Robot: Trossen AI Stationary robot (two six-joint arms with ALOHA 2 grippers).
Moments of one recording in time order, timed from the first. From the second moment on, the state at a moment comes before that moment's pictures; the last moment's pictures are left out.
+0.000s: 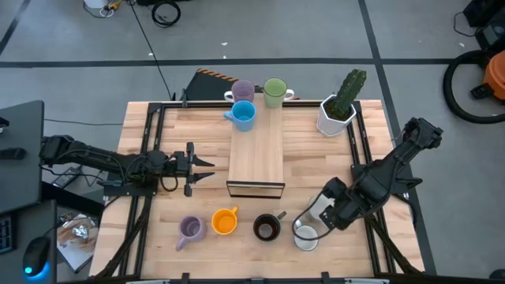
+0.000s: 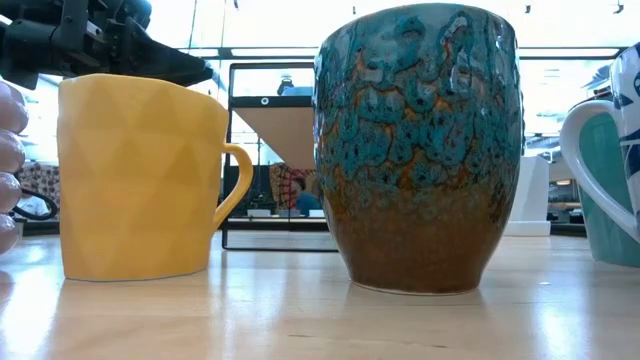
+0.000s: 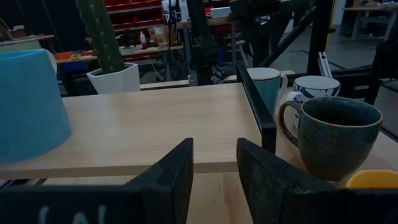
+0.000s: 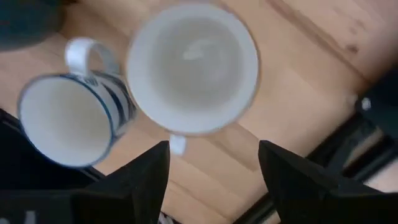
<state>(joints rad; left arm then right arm) -0.11 0.76 0.18 0.53 -0.16 0.09 0.71 1.39 1.24 -1.33 0.02 1.68</state>
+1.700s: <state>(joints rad) -0.11 0.76 0.18 0.52 -0.16 0.11 0.78 1.64 1.05 -1.02 0.04 1.68</state>
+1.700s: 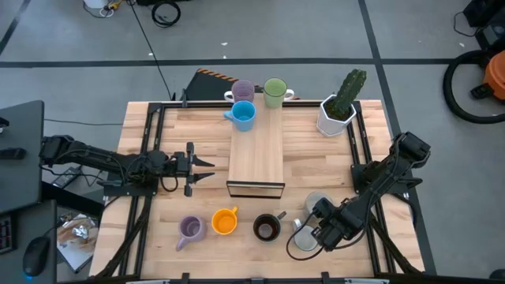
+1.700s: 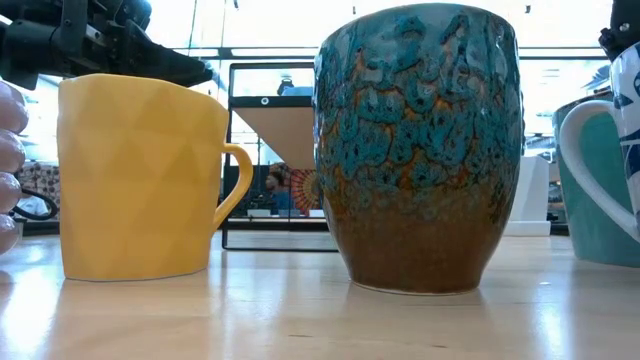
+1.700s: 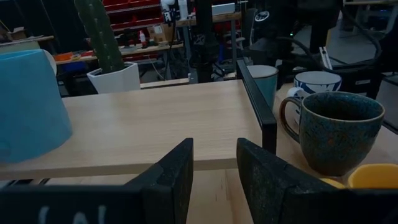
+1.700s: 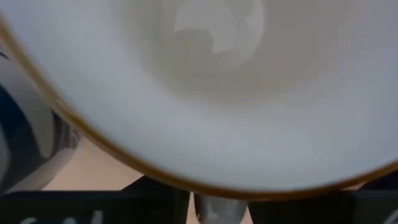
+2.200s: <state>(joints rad) -0.11 0.76 0.18 0.49 -0.16 0.09 0.78 1.49 0.92 -0.95 0.09 1.54</state>
